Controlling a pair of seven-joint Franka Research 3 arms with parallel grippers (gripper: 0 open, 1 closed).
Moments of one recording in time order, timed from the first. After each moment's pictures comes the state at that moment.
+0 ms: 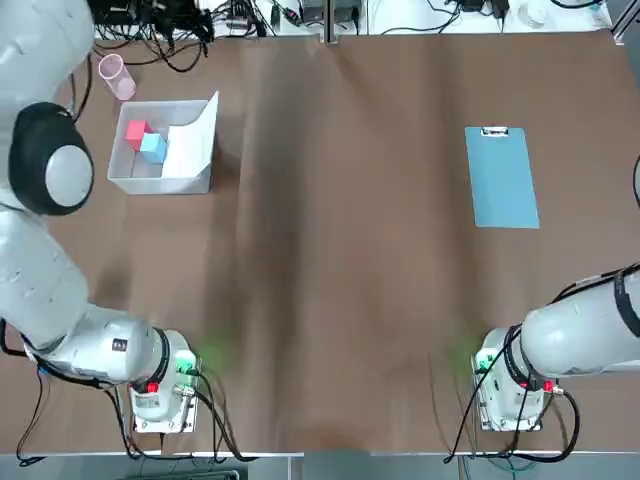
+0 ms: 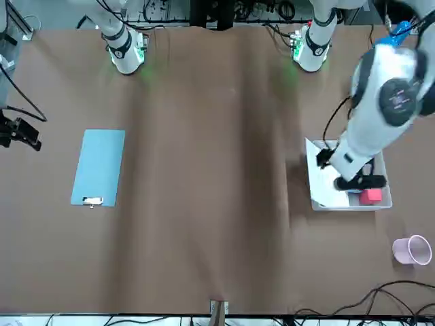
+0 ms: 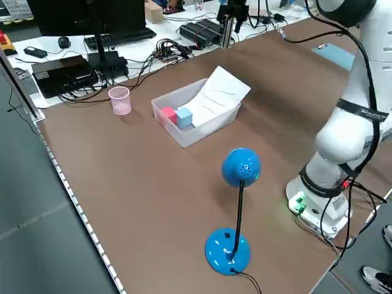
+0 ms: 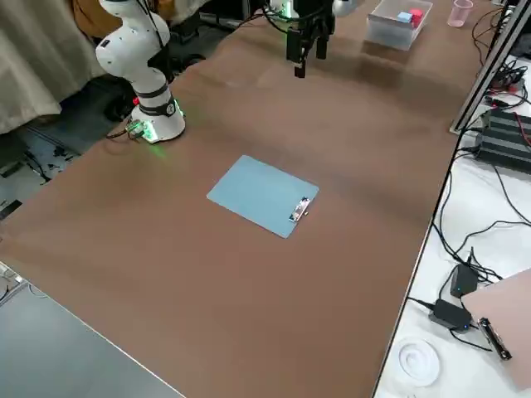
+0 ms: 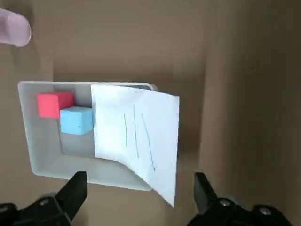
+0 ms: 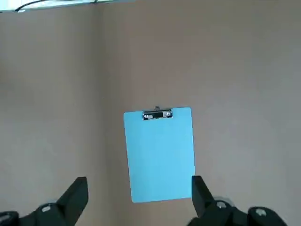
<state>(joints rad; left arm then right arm) -0.18 0.31 -0.15 -1.51 0.25 1.68 -0.37 0.01 0.11 -0.08 -1.46 -0.04 1.63 0.08</state>
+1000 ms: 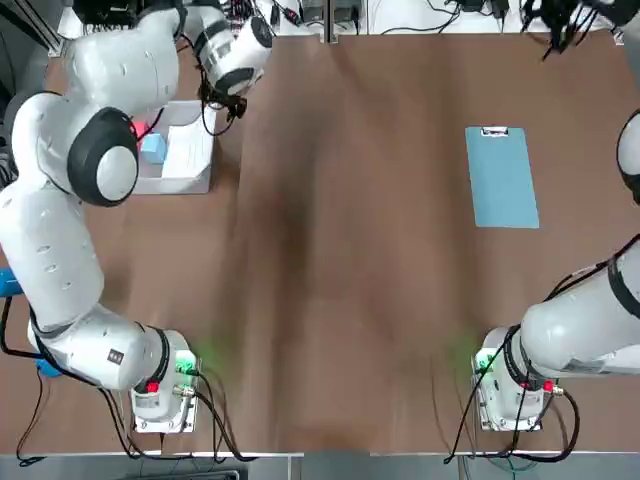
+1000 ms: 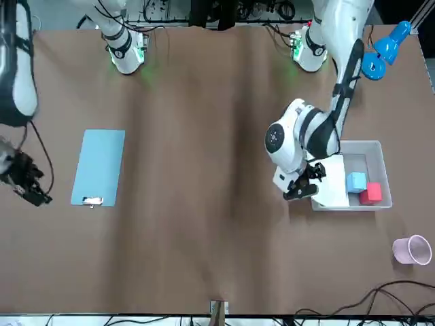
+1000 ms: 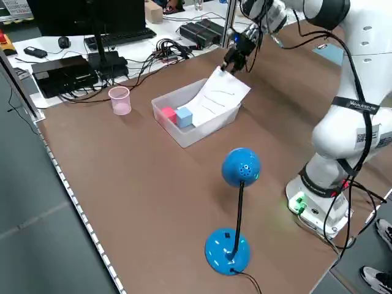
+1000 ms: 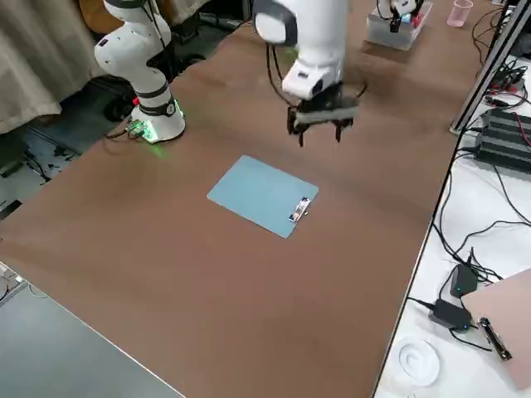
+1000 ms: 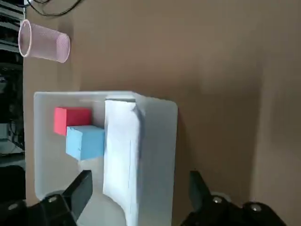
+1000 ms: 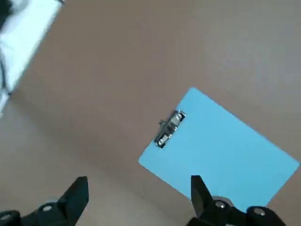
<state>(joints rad) -0.34 0.50 -0.15 -1.80 0.77 1.91 -0.90 -0.05 0.26 -0.07 -1.73 0.03 2.06 0.87</state>
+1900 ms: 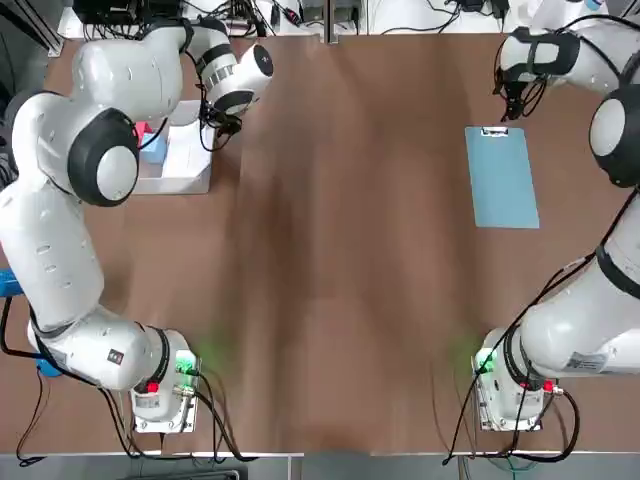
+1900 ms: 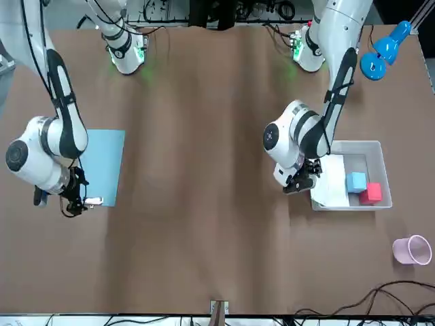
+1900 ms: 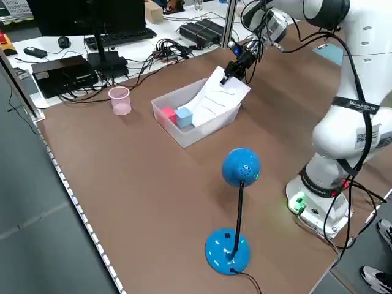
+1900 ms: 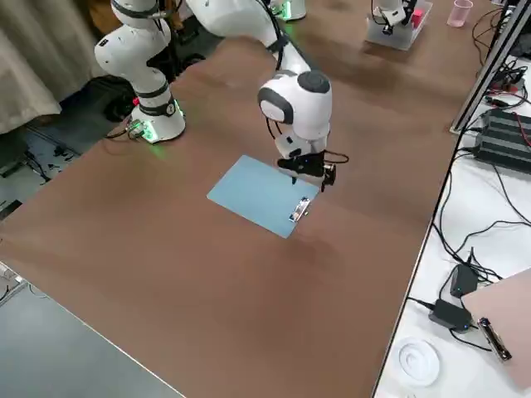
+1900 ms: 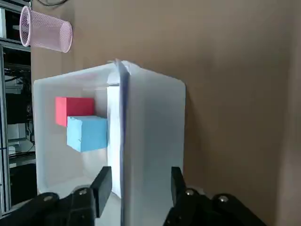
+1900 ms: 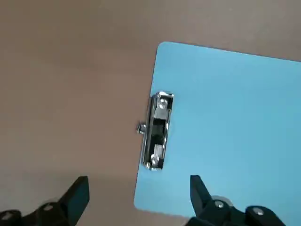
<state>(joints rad) -0.34 0.50 -0.15 -1.87 0.81 1.92 -0.93 -0.05 0.48 -0.07 -1.91 0.04 2.44 1.31</state>
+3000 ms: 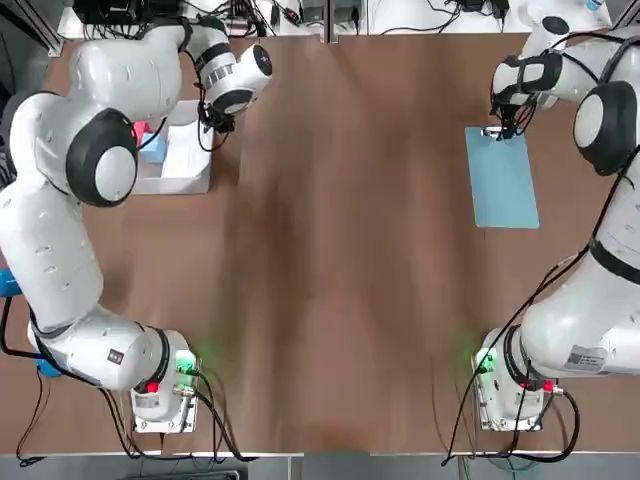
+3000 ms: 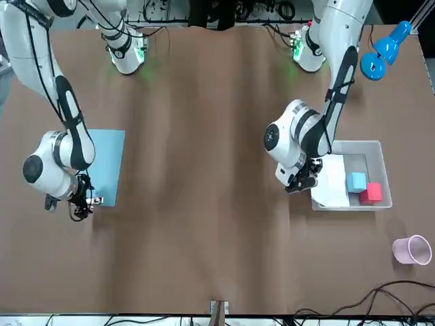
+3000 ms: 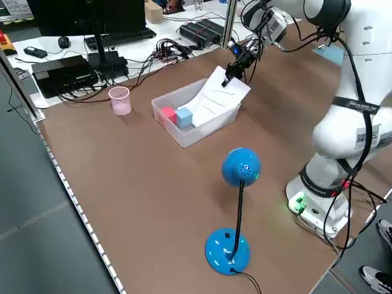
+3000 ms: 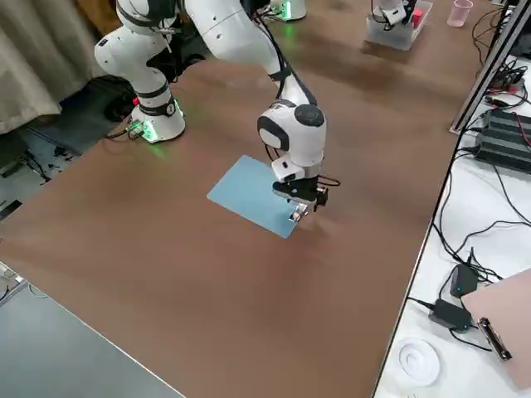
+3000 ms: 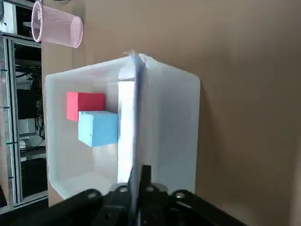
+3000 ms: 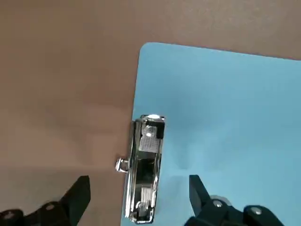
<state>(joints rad) -0.34 0.48 -0.15 -1.87 0.82 1.87 -0.93 -0.07 0.60 -0.08 -1.89 0.04 2.50 1.31</state>
